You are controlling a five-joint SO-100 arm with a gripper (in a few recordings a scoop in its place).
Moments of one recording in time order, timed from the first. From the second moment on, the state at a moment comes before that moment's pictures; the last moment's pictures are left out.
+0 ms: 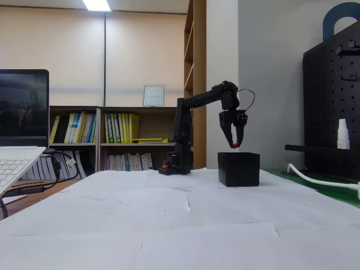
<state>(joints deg) -43.5 89.9 104.9 96.3 -45.1</state>
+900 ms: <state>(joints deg) -37.2 82.1 104.2 104.4 -56.1</state>
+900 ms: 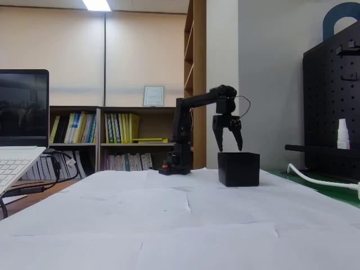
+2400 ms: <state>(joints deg) 4.4 -9.3 12.7 86.0 -89.6</state>
